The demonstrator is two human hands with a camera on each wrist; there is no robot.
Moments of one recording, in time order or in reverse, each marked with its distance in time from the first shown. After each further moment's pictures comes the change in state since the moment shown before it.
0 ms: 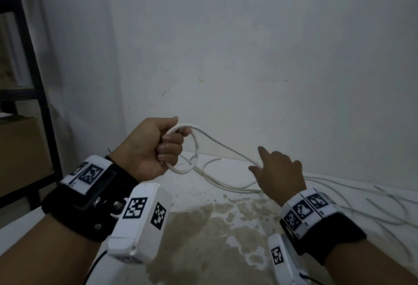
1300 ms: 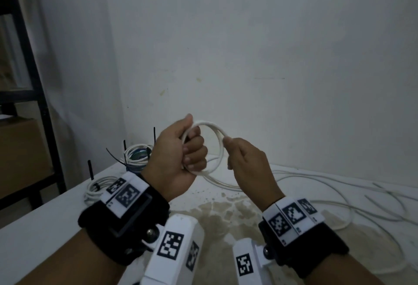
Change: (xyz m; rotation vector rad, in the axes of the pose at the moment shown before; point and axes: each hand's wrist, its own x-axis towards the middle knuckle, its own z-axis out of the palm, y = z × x) left_hand 0.004 -0.043 0.041 -0.193 -0.072 0.253; right_hand -0.017 -0.050 -0.023 1.079 0.235 -0.158
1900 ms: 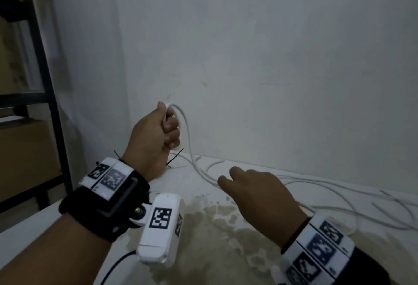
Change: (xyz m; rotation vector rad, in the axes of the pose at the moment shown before) left_hand 0.011 0.039 -0.026 0.249 0.207 0.294; right_hand -0.031 -0.014 -0.014 -1.063 -0.262 -0.543
